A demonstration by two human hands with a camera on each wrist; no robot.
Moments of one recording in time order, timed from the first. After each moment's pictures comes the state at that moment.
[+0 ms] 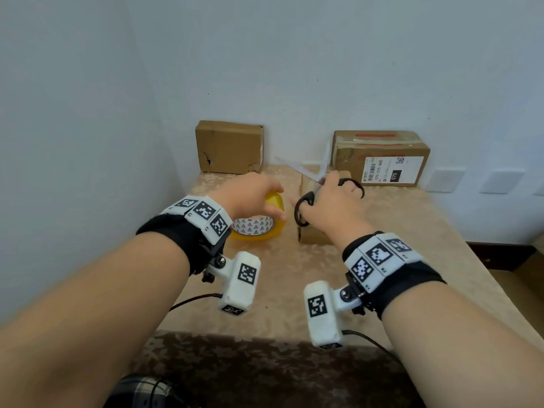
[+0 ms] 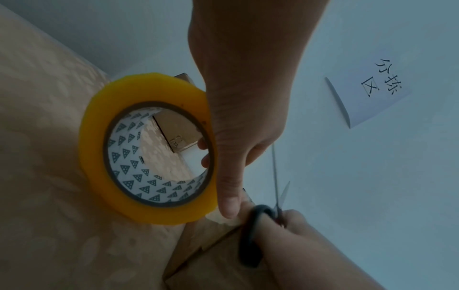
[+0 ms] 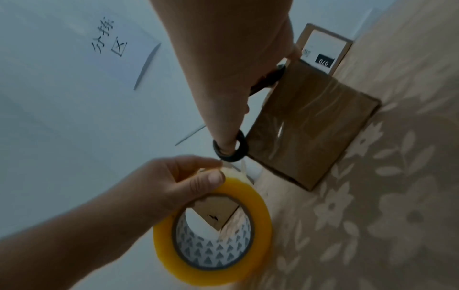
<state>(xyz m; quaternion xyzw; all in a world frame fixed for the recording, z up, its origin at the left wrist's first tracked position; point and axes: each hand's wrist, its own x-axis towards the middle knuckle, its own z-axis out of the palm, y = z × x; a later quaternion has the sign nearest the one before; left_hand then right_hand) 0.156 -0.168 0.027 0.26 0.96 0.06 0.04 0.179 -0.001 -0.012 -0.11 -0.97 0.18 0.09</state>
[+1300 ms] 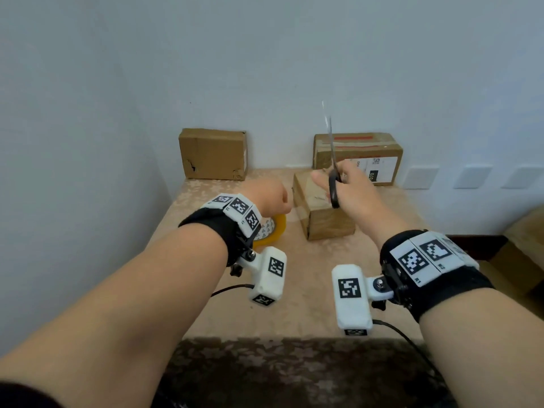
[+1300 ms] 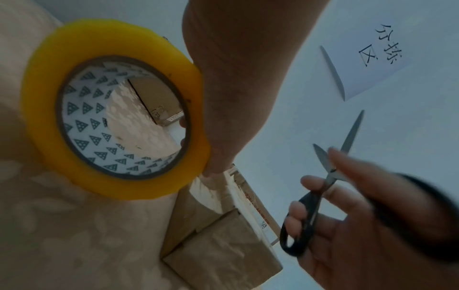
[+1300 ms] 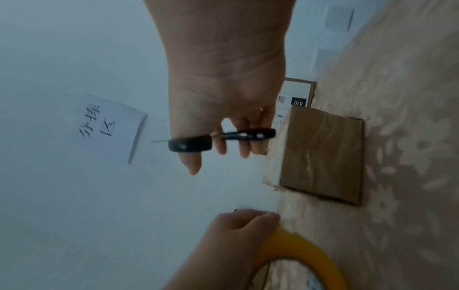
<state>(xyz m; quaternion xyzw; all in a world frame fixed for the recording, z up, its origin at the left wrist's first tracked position) 0.141 -0.107 0.026 0.25 0.97 -0.03 0.06 0.210 0.057 0.026 -0.03 -0.84 0.53 0.10</state>
